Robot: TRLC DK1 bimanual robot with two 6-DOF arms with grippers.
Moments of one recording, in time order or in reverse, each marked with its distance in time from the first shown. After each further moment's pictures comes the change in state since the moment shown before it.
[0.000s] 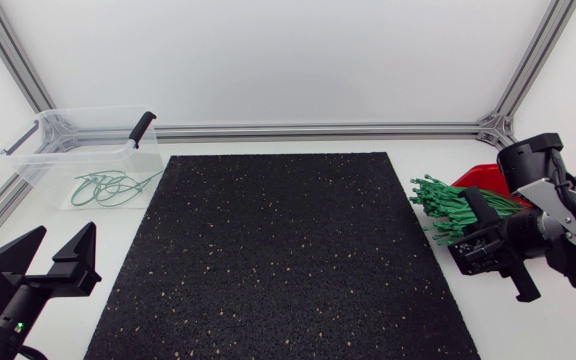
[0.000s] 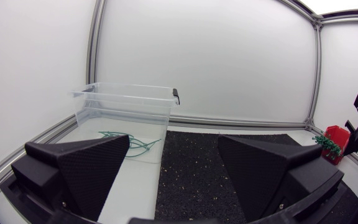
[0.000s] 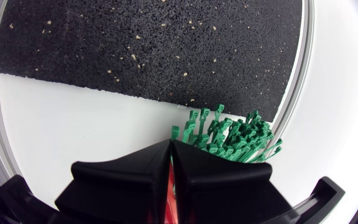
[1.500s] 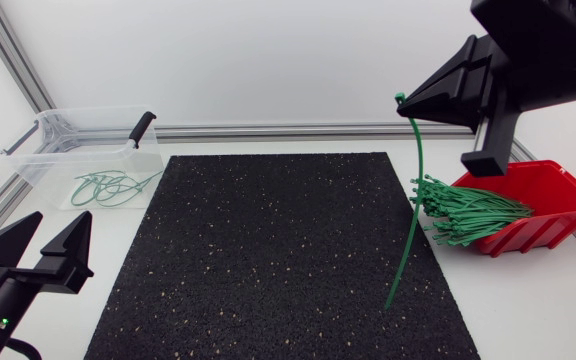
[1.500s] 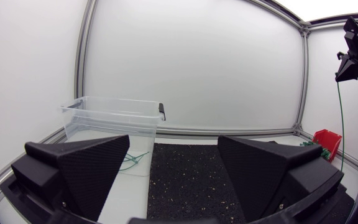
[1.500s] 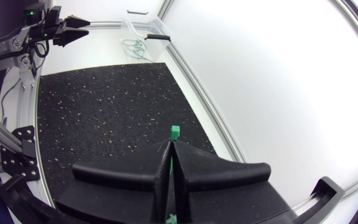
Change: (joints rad) left arm 0.062 0.038 0.062 0.042 0.147 0.002; right arm 0.420 -0.039 0.729 -0.362 -0.357 1.163
